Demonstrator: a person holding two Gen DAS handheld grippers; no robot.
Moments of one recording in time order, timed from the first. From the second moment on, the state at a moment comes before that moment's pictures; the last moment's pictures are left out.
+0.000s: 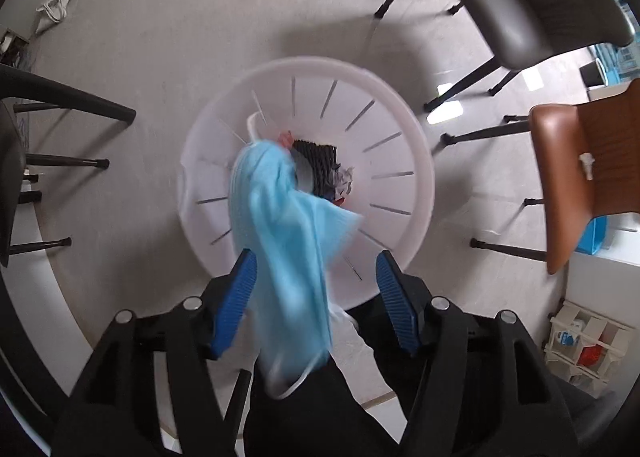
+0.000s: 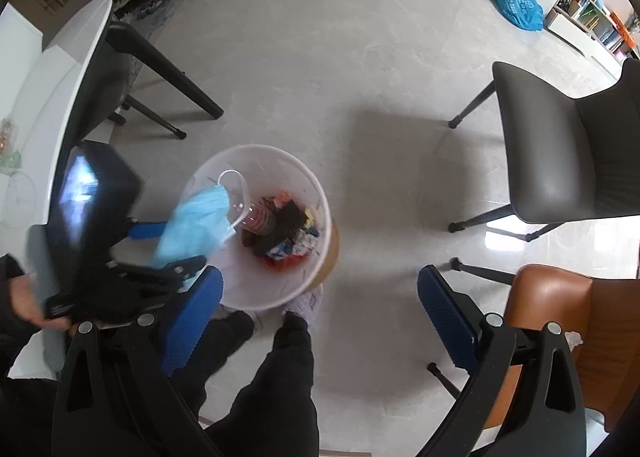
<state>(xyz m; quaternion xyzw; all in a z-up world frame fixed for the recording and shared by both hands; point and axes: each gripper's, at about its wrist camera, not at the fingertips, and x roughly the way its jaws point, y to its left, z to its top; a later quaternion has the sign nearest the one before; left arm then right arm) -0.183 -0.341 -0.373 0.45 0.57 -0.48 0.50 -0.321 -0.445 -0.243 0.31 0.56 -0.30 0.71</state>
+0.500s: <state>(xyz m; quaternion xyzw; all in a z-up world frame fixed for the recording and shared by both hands) -0.176 -0.338 -0.308 0.37 0.57 -0.47 0.57 -0.334 -0.460 -0.251 0.31 0.55 -0.31 0.71</state>
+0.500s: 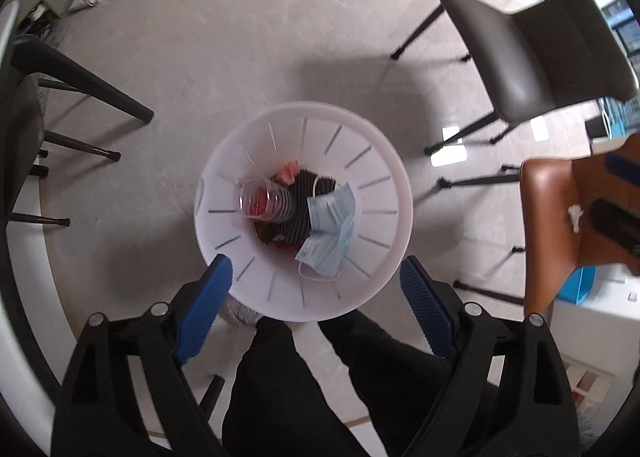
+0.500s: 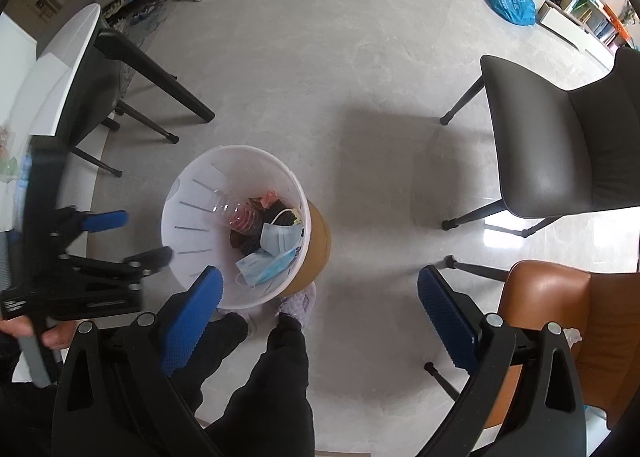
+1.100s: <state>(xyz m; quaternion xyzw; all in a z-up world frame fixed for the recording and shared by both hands) -0.107 -0.265 -0.116 0.25 0.44 -0.37 0.78 -0.229 -0.427 -0.198 0.21 0.54 -0.23 0.78</state>
